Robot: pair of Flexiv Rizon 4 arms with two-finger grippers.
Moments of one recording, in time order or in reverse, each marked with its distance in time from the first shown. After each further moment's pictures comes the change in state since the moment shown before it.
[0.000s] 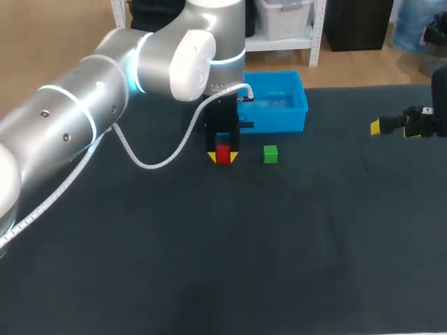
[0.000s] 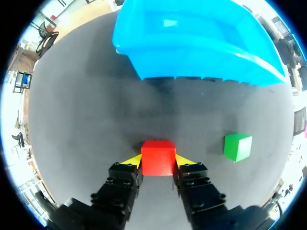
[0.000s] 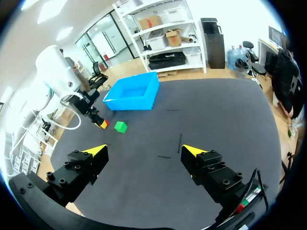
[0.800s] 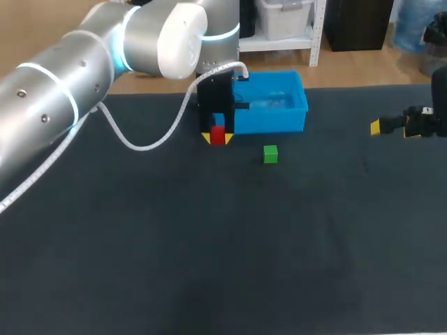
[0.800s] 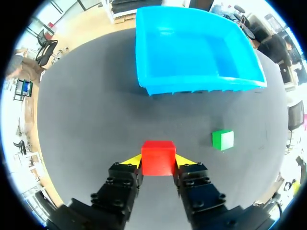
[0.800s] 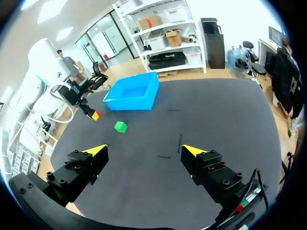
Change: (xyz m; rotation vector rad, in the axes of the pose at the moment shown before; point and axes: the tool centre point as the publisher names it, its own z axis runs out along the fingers) left arm -0.004 0.011 -0.053 0.001 -0.048 0.054; right arm 0.000 0.000 0.000 0.000 0.000 0.000
